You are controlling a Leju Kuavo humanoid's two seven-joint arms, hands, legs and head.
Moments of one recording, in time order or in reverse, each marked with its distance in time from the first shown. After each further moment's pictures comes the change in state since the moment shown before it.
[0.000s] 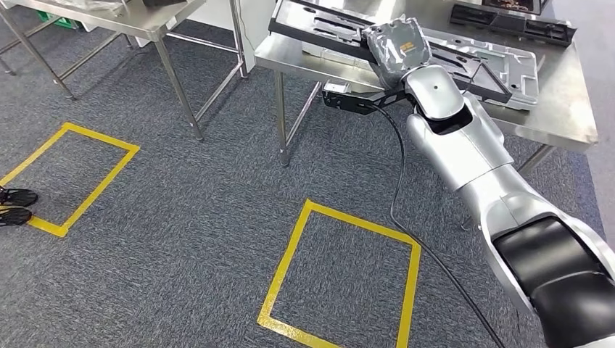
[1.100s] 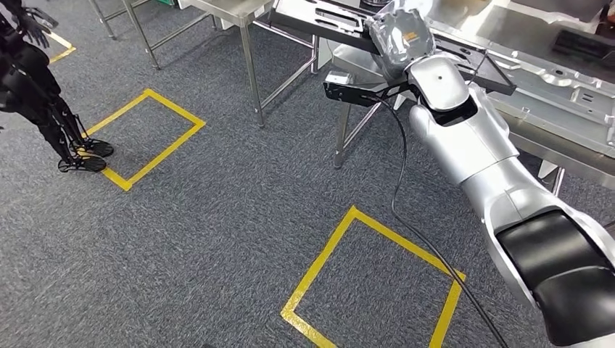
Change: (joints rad) left arm 0.005 0.011 -0.002 0.000 0.001 -0.007 -0.014; right arm -0.032 -0.006 0.004 0.008 -0.015 0.012 -0.012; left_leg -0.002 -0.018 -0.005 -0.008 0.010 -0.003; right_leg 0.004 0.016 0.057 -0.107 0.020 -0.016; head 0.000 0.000
